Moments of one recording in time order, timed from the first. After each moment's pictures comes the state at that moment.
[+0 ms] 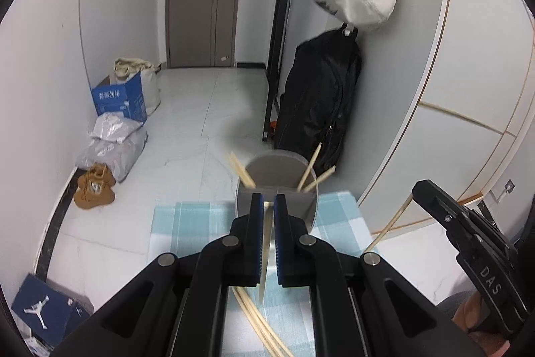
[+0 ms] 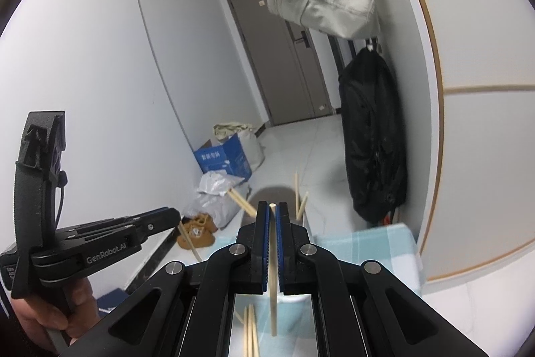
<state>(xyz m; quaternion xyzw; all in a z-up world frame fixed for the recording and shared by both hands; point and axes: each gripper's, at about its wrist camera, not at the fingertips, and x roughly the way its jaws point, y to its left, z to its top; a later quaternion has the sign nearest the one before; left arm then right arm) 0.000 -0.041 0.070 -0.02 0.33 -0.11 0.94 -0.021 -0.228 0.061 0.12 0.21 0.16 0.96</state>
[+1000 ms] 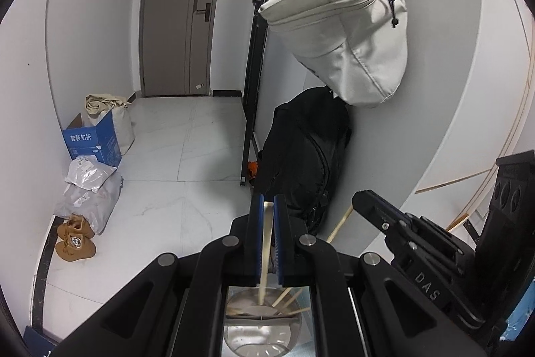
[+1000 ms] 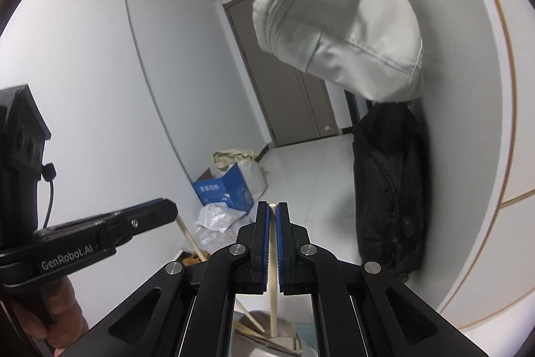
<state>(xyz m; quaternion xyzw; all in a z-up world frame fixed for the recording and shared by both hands) 0.109 -0.053 0.134 -0.03 0.30 -0.16 0.94 0.119 -0.225 0.131 0.13 0.18 0.17 0.96</state>
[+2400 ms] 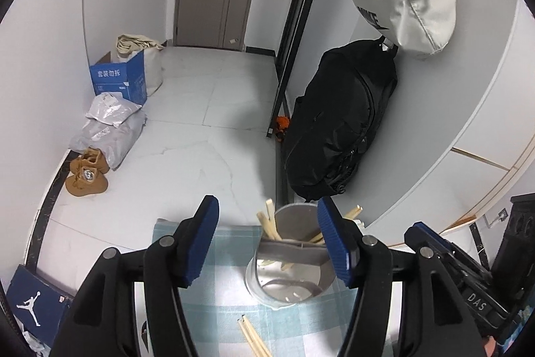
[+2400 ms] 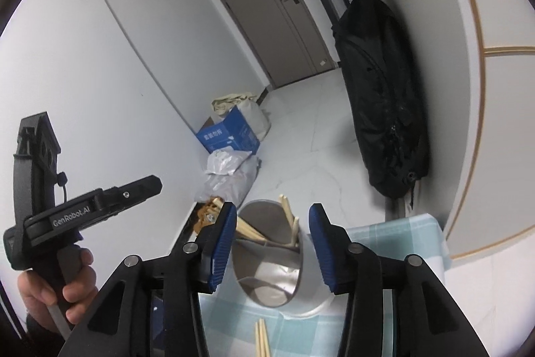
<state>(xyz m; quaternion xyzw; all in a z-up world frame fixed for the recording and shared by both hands) 0.080 -0.012 0.080 -0.07 0.38 -0.10 0.92 0.075 -0.240 0.051 0.18 0.31 0.19 0.92</state>
